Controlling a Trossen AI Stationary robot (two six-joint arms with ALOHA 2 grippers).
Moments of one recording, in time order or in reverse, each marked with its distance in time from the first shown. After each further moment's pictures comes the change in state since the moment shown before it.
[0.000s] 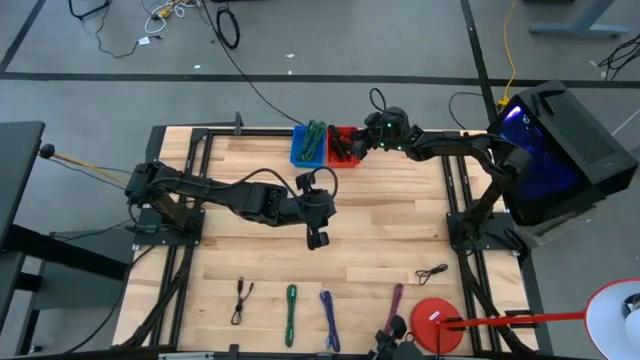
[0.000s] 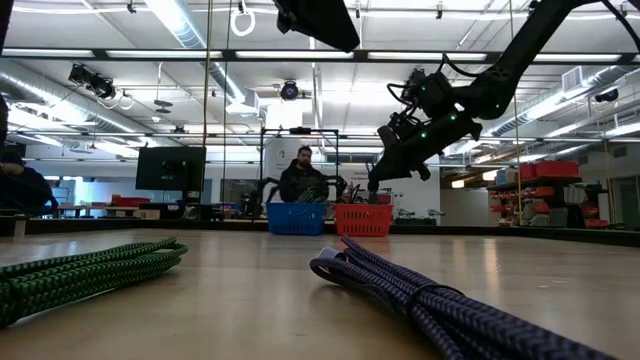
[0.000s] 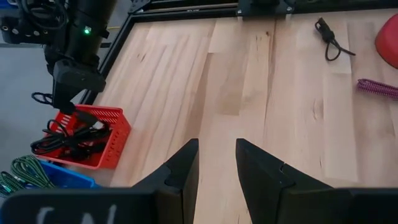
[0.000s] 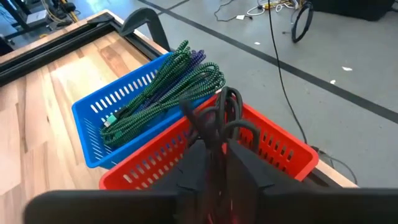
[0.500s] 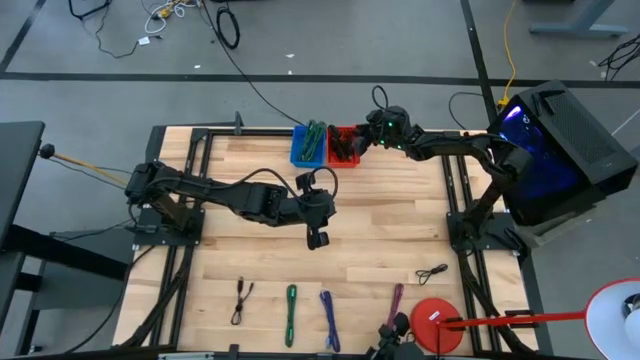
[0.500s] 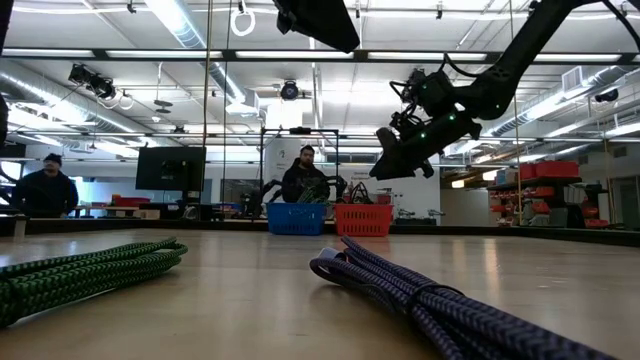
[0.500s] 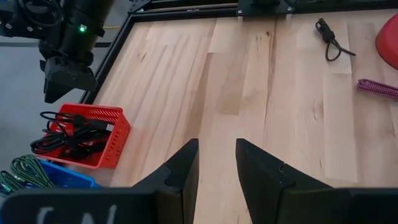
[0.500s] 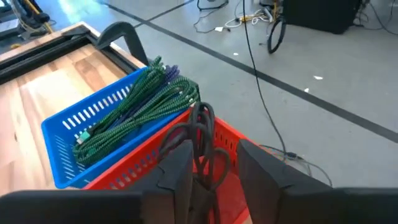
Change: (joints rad) left arm 0.000 0.000 0.000 0.000 0.000 -0.003; right arm -0.003 0.000 0.000 0.034 0.088 -0.004
